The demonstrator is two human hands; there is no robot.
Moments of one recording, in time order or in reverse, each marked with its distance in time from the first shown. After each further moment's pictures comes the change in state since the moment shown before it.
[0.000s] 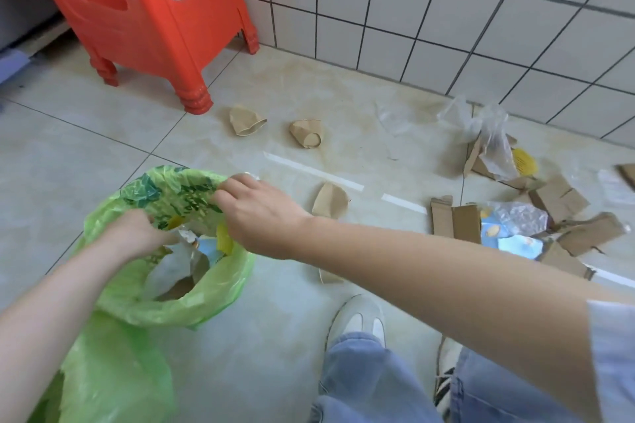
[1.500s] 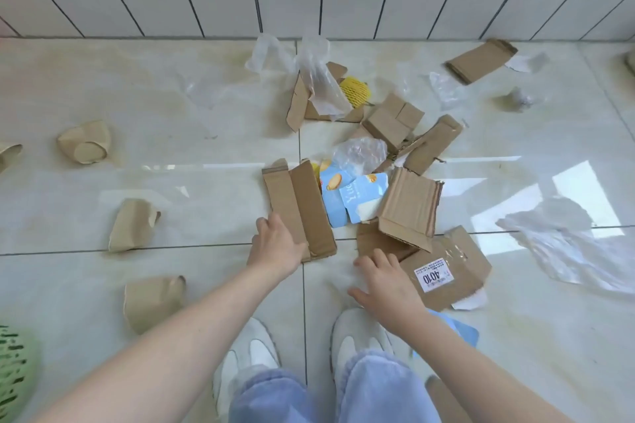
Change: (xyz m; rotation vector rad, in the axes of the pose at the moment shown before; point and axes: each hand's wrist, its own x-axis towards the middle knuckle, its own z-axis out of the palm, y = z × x) left_hand -0.137 0.355 0.322 0.111 -0.279 0.566; right_hand -0.443 0.164 0.111 0.227 -0.190 1.162
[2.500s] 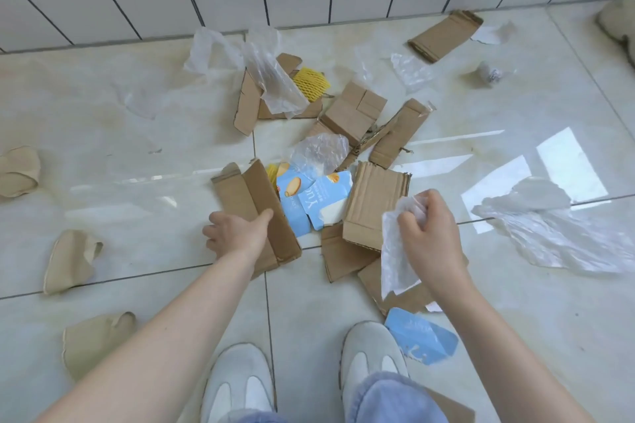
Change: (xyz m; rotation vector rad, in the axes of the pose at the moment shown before) left_hand 0.054 0.040 0.019 -0.399 0.273 -0.395; right_hand 0.006 0.055 -0.102 0.856 0.502 0.426
